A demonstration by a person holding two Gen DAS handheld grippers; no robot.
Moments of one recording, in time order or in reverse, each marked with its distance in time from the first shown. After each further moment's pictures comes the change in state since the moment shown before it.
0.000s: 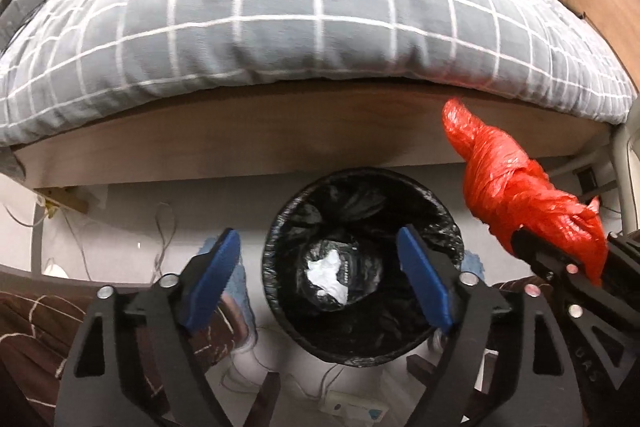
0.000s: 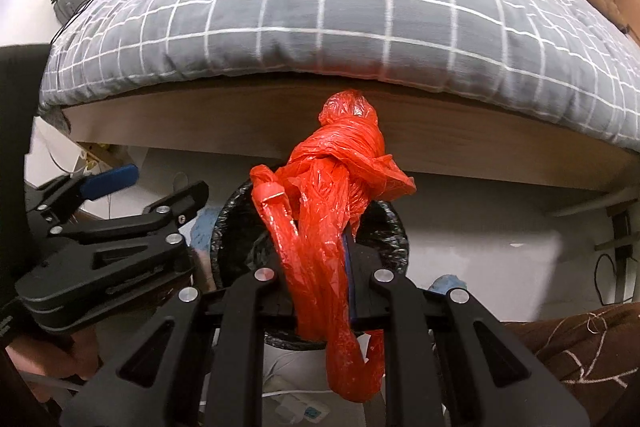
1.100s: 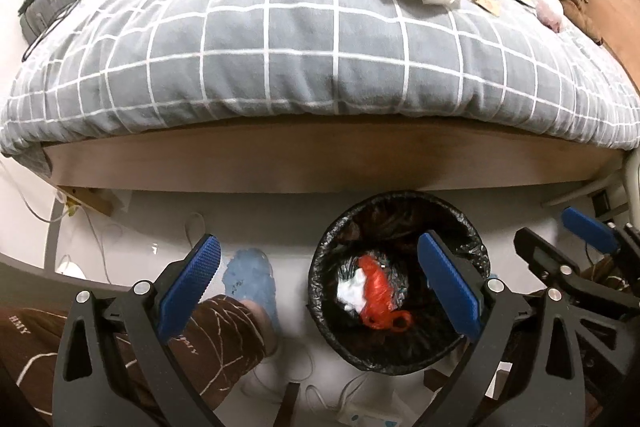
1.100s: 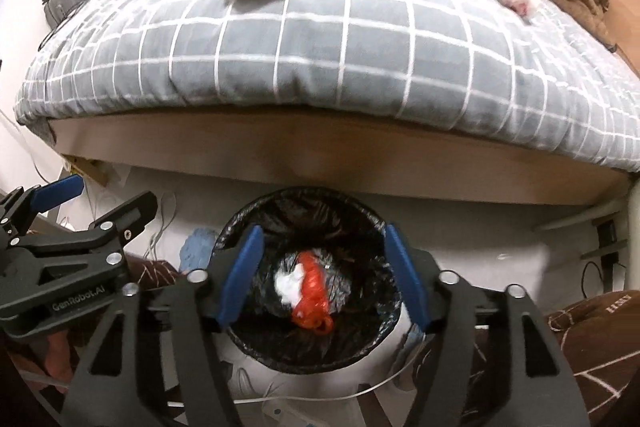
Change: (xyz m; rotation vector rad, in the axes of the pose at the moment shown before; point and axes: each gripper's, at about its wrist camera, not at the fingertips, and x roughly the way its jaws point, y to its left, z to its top) left arm -0.025 0.039 0.007 -0.047 -0.064 0.061; right arm 0.001 0.036 0.019 -0.001 -0.080 -0.089
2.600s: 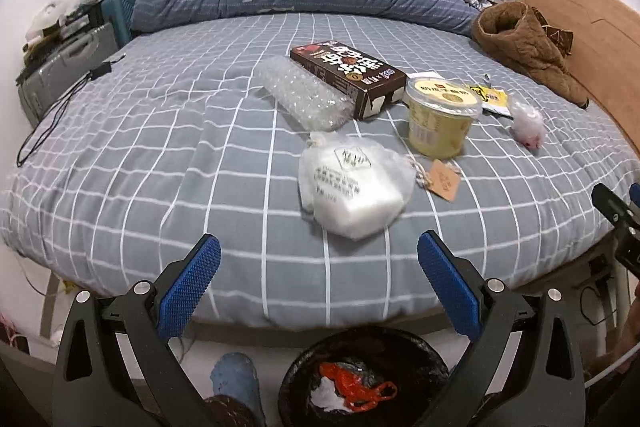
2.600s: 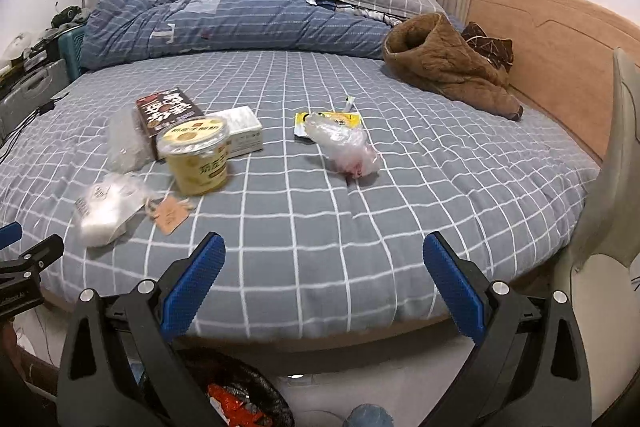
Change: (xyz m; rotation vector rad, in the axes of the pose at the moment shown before) left arm -0.037 -0.054 0.127 0.022 -0.283 -0.012; right arm -0.063 -0.160 0.108 0.149 -0.384 -0.232
